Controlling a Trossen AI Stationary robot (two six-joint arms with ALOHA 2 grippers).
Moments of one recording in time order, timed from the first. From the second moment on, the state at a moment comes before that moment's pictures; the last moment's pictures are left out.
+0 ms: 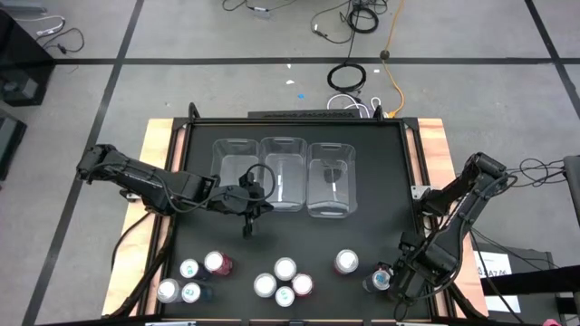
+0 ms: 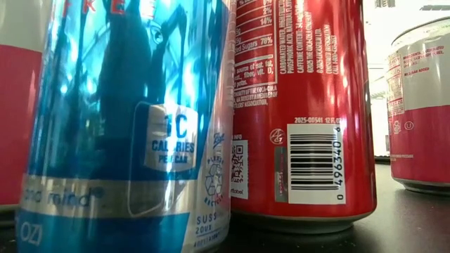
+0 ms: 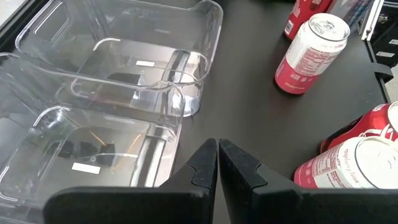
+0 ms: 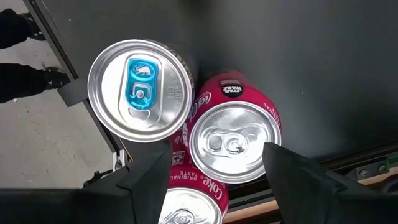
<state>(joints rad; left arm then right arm) -0.24 1.33 1.04 -0.41 -0.24 -0.28 0.91 1.52 1.31 -1.26 -0.02 1.32</state>
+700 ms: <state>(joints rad) -0.24 1.33 1.04 -0.41 -0.24 -0.28 0.91 1.54 1.31 -1.25 -0.05 1.35</state>
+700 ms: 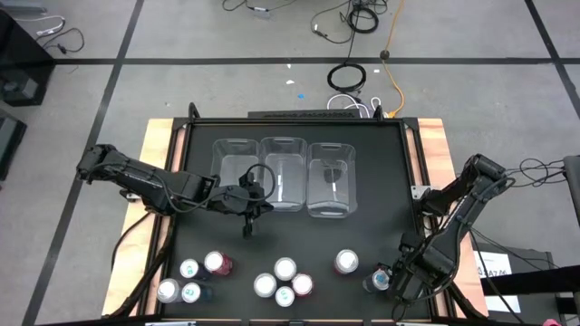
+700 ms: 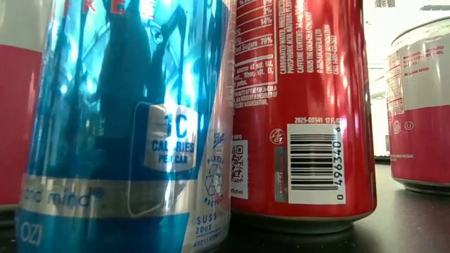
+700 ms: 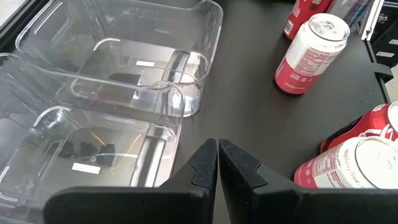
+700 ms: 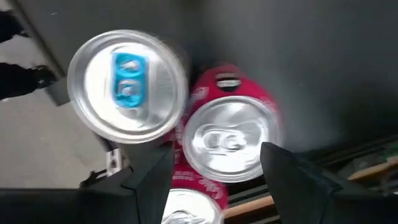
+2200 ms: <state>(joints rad) -0.24 1.33 1.04 -0.41 -0.24 -0.27 0.91 1.61 1.33 -1.26 -0.03 1.29</state>
